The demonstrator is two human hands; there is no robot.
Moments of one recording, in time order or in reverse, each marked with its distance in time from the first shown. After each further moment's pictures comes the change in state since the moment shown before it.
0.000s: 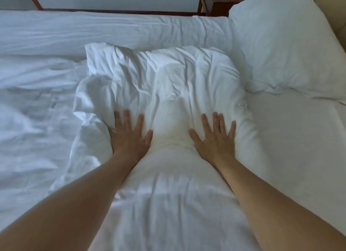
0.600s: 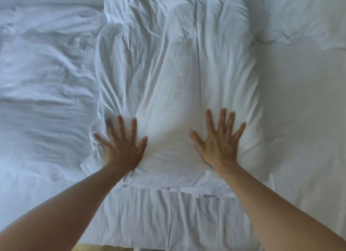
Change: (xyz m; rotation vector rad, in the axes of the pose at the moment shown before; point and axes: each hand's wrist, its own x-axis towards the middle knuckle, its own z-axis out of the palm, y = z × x) left_hand -0.246 -0.053 0.049 0.004 -0.118 -0.082; right_hand -0.214 0.019 0.014 -0.027 -0.030 -0.037
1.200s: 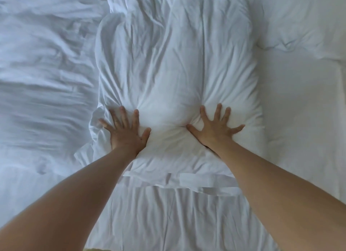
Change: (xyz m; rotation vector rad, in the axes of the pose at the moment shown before) left_hand 0.022 0.022 0.003 0.050 -0.130 -0.046; right_hand 0.043 -0.012 0.000 -0.021 -0.379 0.072
